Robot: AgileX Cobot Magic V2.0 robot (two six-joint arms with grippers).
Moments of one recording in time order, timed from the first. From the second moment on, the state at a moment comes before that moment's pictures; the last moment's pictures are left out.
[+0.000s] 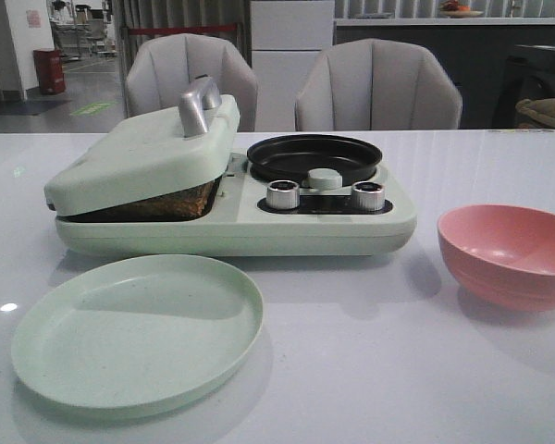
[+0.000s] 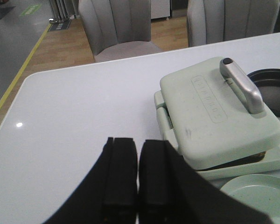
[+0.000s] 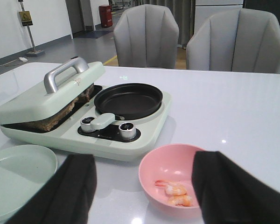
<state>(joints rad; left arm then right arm) -0.14 0.54 -0.66 0.07 0.46 0.01 0.34 0.10 -0.23 0.01 0.26 0.11</state>
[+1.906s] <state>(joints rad) -0.18 0.00 -0.31 0.00 0.44 0.01 0.07 1.10 -0.87 0.12 0.54 0.08</state>
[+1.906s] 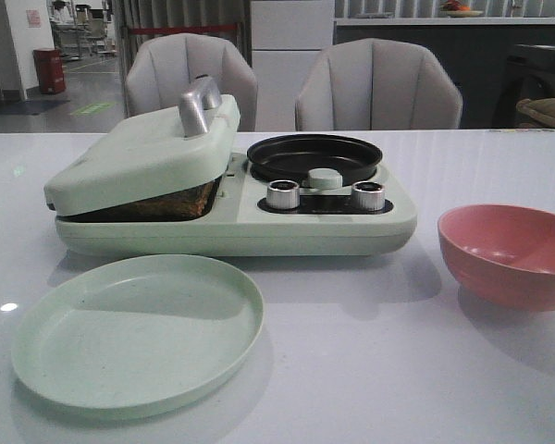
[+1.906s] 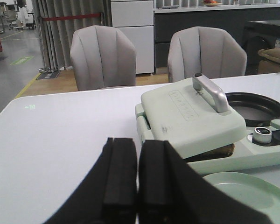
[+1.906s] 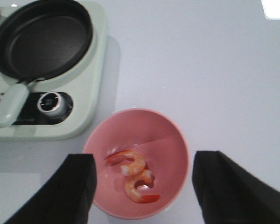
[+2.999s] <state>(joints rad) -0.18 0.00 -0.31 0.00 0.44 0.01 -0.12 1.72 -0.96 0.46 0.50 -0.40</state>
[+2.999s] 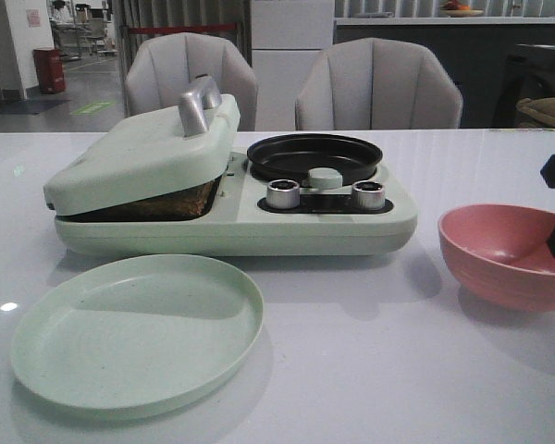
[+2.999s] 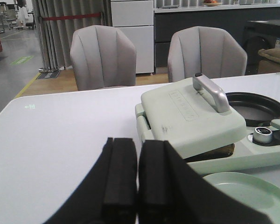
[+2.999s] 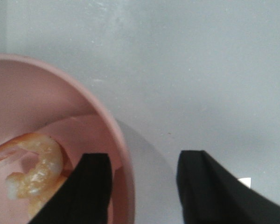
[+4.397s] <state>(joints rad) -0.18 0.00 -0.31 0.00 0.44 0.01 0.18 1.64 -1.24 0.59 -0.01 -0.40</state>
